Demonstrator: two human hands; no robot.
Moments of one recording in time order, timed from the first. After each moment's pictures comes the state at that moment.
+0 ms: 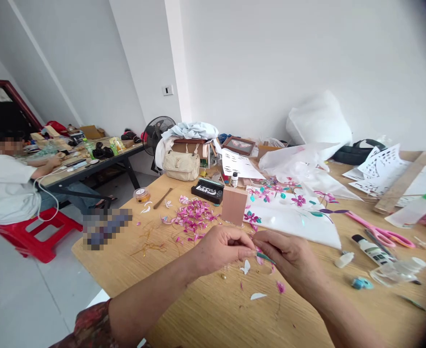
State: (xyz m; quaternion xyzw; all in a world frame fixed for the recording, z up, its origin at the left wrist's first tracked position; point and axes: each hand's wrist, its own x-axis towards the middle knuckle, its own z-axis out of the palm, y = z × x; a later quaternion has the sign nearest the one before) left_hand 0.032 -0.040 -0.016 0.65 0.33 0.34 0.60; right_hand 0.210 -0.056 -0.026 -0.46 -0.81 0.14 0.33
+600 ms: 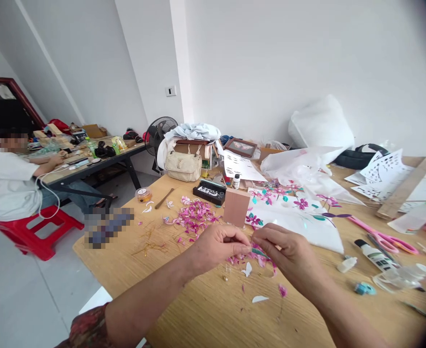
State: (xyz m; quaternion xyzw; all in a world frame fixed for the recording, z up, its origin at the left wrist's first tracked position) left_hand 0.022 -0.039 -0.013 0.65 0.35 0.36 0.57; right_hand 0.203 -0.051 -0.015 -0.45 -0.83 0.12 0.32
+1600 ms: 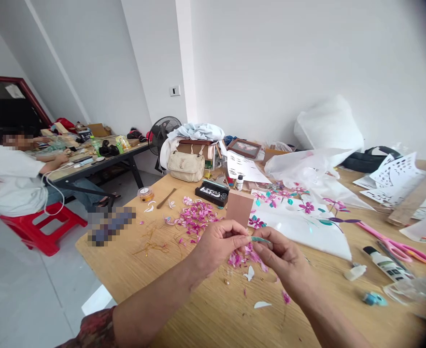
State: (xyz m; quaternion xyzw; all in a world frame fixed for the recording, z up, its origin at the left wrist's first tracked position) left_hand 0.030 -0.035 -0.018 0.55 0.35 0.46 0.60; right_hand 0.187 -0.048 -0.035 -0.42 -0.63 0.47 0.46
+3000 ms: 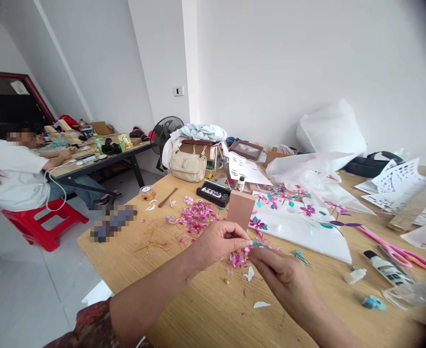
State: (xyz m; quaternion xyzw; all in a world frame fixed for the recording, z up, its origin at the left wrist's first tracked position) left_hand 0.022 -0.032 -0.015 0.60 0.37 0.38 0.59; right_hand 0.193 -0.063 -0.044 -0.45 -0.83 0.10 0.31
